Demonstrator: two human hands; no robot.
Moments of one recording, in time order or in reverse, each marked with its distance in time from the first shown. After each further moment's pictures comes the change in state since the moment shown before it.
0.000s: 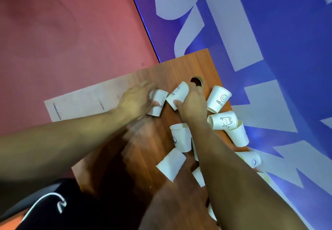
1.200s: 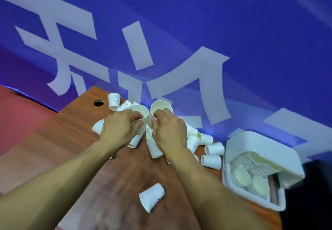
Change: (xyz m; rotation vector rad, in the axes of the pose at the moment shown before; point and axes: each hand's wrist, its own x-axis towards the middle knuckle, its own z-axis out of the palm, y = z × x) left_hand -0.287 0.242 0.032 0.199 0.201 0.808; right_hand -0.426 0.136 -0.077 -0.045 0.886 0.077
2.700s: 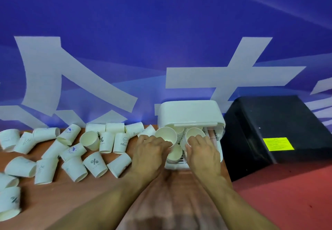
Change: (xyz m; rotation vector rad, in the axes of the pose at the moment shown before) left_hand -0.025 0.338 0.236 0.033 -0.260 0.589; right_hand -0.210 0.369 -0.075 -0.316 0.061 0.556
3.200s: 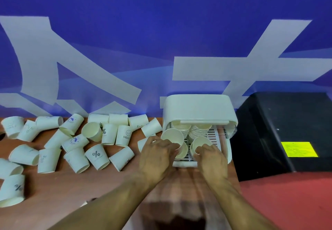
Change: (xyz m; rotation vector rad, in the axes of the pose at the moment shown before) left_hand 0.004 0.001 0.033 -0.053 -0.064 -0.026; right_hand -0.008 0.038 0.063 0.042 -0.365 0.027
